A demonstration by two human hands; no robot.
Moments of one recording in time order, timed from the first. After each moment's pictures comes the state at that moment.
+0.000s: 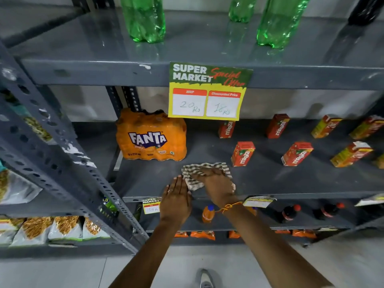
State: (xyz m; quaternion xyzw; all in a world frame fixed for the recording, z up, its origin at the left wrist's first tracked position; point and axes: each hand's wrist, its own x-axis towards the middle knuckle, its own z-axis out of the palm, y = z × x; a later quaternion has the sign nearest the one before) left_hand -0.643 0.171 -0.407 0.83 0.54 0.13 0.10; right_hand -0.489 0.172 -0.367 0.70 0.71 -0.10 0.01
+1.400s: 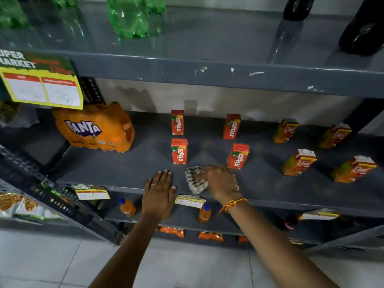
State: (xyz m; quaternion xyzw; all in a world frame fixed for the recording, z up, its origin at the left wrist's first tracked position) left_hand -0.467 0.111 -0.395 0.79 0.60 0.12 0.10; right_hand -0.275 0.105 -0.324 0.70 0.71 -0.07 0.05
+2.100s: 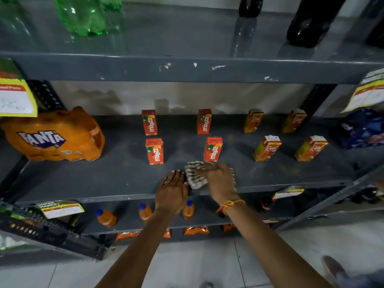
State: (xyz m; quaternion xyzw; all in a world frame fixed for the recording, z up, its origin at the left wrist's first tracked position) left_hand -0.389 0.112 -0.396 0.85 0.50 0.09 0.11; right_hand -0.238 0.070 -0.338 0.76 0.65 -0.06 -0.06
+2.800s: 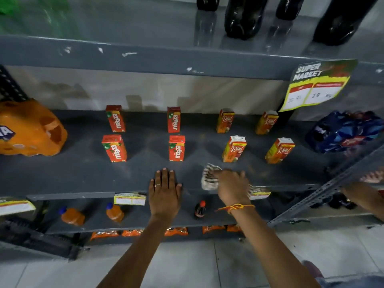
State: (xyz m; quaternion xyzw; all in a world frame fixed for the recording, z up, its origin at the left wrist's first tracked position) left_hand -0.287 0.070 -0.404 0.81 0.58 0.09 0.09; right_hand -0.123 0.013 -0.314 0.83 0.55 -0.06 0.02
